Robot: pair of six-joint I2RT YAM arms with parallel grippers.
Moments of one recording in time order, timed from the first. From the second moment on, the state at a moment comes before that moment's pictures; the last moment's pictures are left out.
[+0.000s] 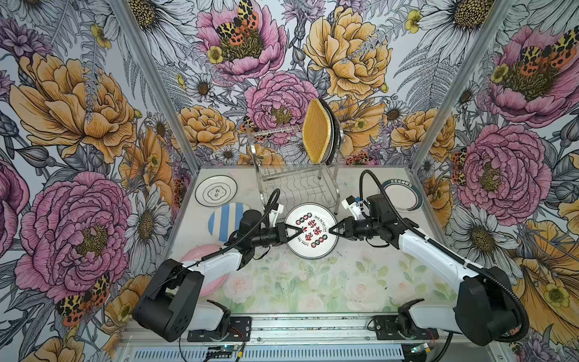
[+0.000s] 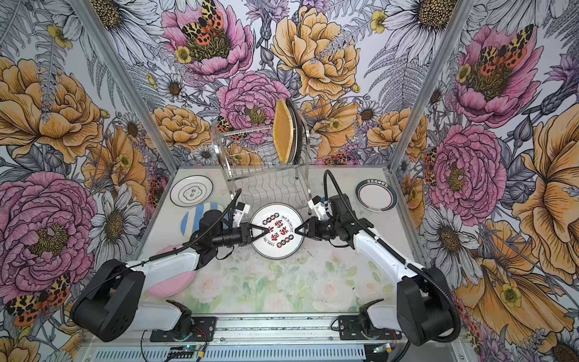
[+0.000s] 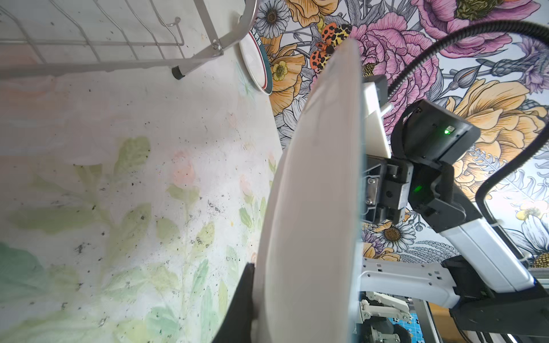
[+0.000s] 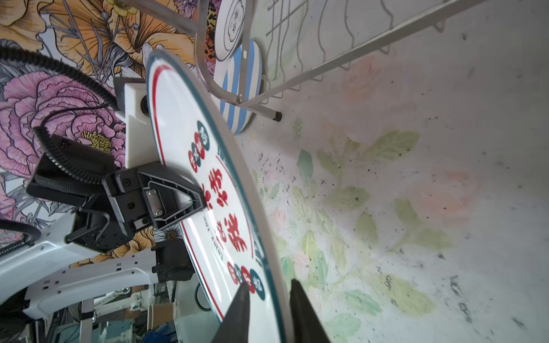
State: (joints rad) left arm -0.45 1.36 0.54 0.44 0.79 -0.94; right arm 0.35 1.31 0.87 -0.36 -0.82 0.53
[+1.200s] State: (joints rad) left arm -0.42 1.29 0.57 0.56 0.91 -1.05; right arm 0.41 1.31 0.97 -0.31 -0.88 0.53
